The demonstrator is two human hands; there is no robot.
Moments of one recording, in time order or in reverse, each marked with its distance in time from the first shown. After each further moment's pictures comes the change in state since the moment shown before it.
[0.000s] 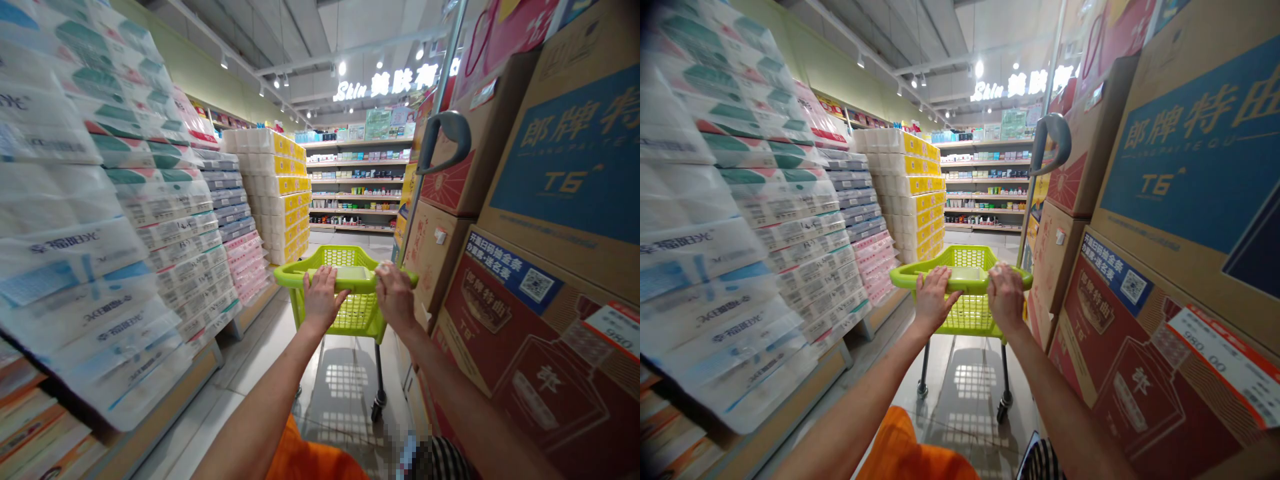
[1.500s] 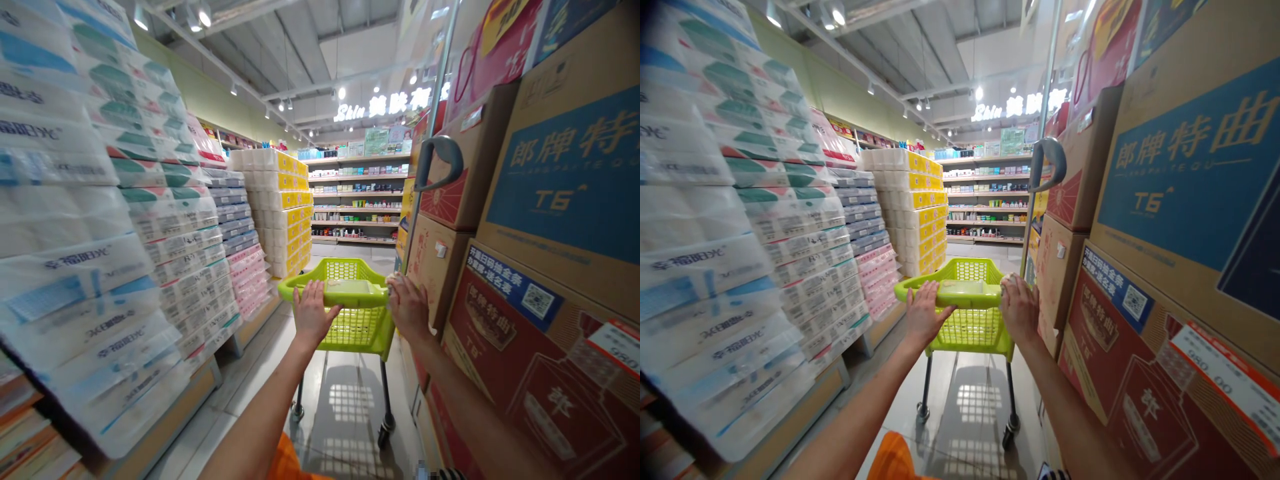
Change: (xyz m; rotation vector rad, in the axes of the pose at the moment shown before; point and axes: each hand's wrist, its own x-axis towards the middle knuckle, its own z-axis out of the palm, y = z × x) left_hand -0.001 -0.018 0.001 0.098 0.056 -0.063; right_hand 0.007 0.001 0.001 -0.042 -0.026 0.048
